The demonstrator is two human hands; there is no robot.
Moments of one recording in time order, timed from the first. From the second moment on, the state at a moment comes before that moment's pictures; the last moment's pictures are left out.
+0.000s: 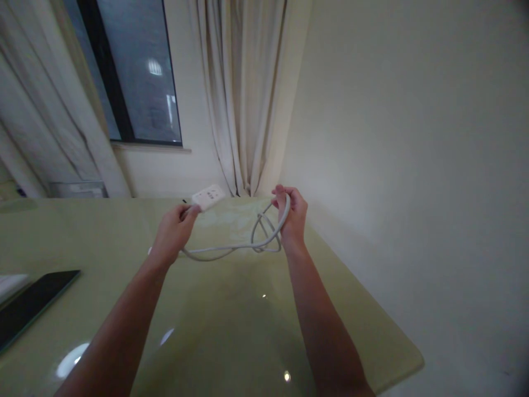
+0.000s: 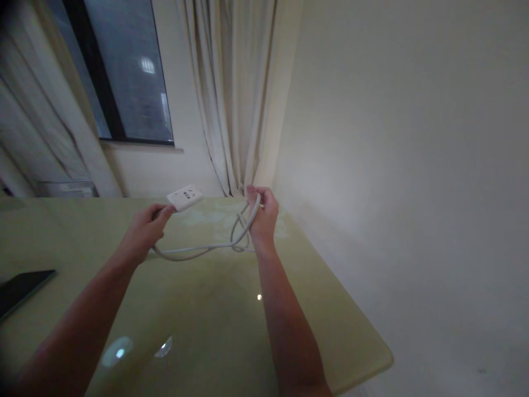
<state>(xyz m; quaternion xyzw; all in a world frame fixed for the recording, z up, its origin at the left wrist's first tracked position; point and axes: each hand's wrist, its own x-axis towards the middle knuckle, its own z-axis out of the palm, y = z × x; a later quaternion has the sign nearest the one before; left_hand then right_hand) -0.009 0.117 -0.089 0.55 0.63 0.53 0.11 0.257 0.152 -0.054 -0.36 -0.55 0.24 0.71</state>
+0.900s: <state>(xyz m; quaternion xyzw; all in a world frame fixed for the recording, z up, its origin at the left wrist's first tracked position) 0.024 0.071 -0.057 0.82 0.37 0.13 0.42 0.263 0.138 -0.048 -0.67 -0.66 -0.01 0.33</state>
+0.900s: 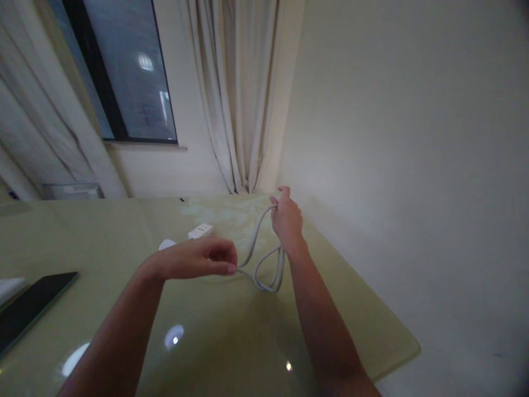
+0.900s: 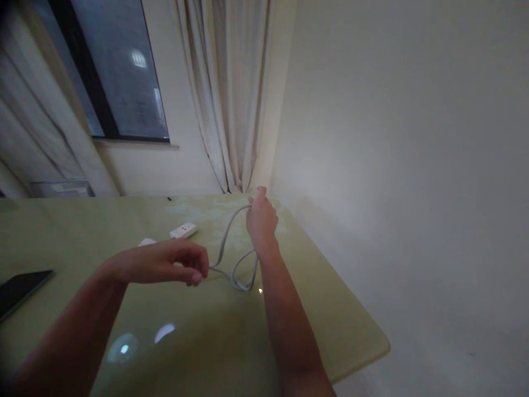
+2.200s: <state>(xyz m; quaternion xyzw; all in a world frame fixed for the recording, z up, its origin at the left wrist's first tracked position) 0.037 0.076 -0.060 0.74 0.48 0.44 0.16 0.252 0.106 -0.030 -0.32 -0.86 0.19 0.36</state>
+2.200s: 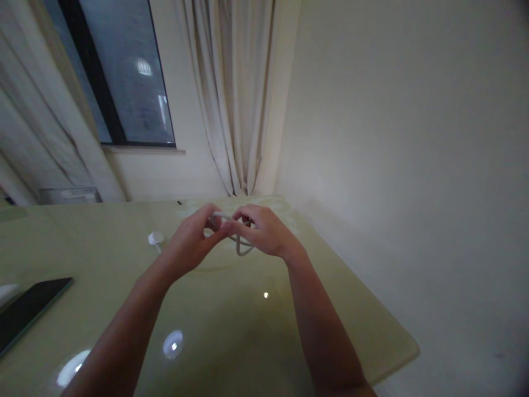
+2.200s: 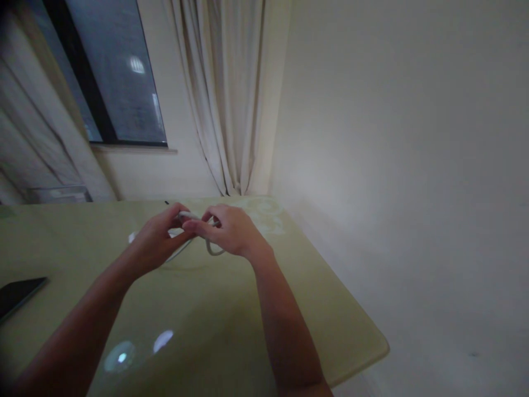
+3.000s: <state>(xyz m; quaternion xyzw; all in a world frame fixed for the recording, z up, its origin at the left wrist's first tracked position) 0.050 0.079 -0.066 0.68 0.50 0.51 0.17 0.241 0.111 -0.037 -0.34 -0.87 0.14 0.34</state>
